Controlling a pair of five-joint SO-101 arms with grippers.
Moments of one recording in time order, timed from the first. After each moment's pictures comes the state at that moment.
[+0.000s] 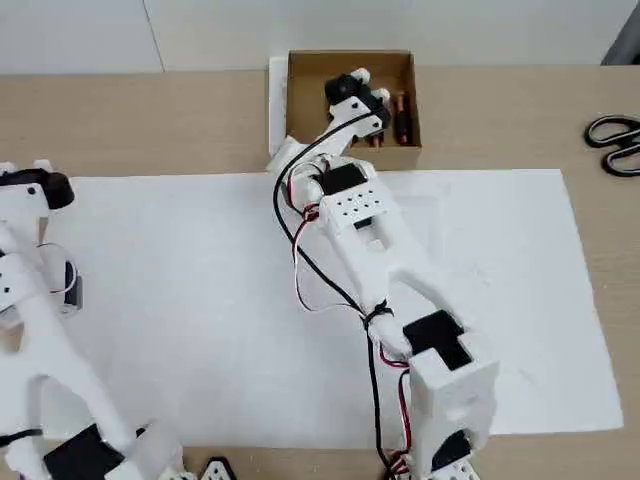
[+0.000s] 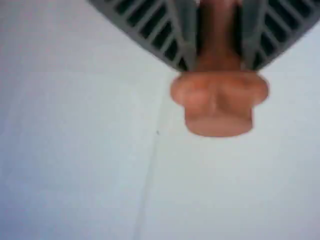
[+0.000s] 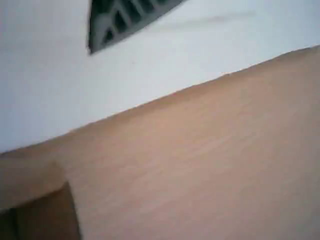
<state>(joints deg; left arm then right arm) -38.7 -17.0 17.1 94.5 -21.6 -28.0 20.6 -7.0 43.1 -54.7</state>
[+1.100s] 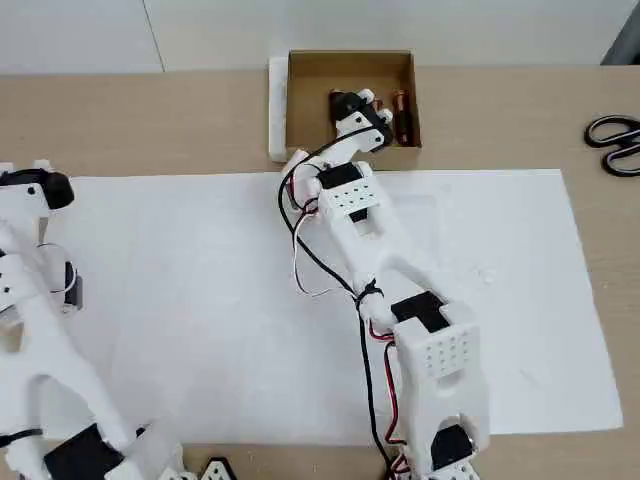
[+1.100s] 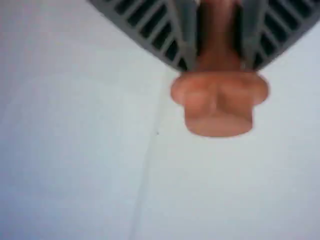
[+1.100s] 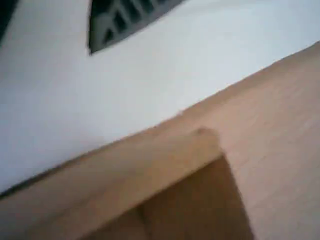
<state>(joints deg) -38.7 -17.0 17.1 94.5 -21.6 -25.3 34.5 -14.8 44.9 -57.2</state>
